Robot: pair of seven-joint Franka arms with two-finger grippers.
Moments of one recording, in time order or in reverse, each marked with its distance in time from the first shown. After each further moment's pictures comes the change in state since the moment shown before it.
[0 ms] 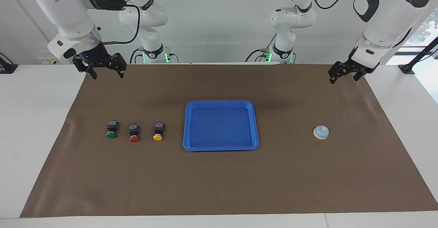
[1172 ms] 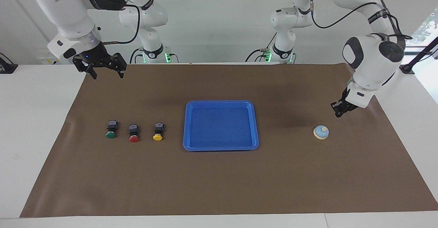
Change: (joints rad) left arm 0.055 0.150 0.010 -0.278 0.000 0.518 -0.022; right arm 0.000 0.000 0.000 0.000 0.000 0.000 0.000
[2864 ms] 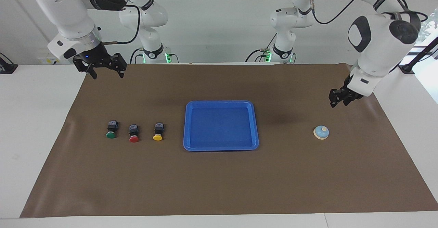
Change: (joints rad) left arm -0.044 -0.077 -0.019 0.256 -0.006 -0.389 -0.012; right arm 0.000 0.000 0.000 0.000 0.000 0.000 0.000
